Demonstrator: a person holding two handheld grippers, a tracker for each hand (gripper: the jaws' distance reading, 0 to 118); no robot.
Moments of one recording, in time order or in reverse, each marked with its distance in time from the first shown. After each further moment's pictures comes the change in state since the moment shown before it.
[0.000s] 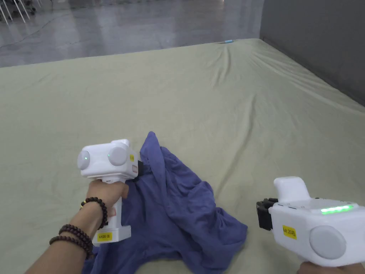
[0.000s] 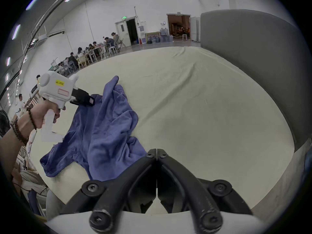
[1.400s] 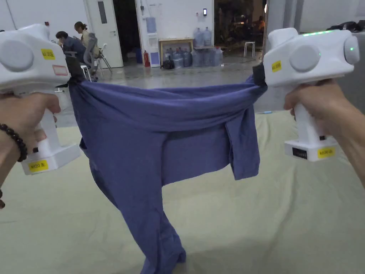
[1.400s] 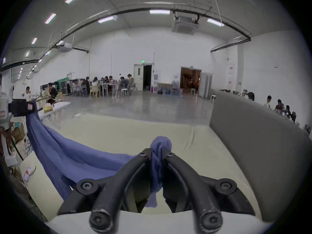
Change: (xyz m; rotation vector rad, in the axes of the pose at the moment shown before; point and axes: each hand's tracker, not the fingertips) left arm -0.155 0.309 0.373 0.770 0.119 0.122; right arm -0.092 0.385 0.084 0.498 0.010 0.205
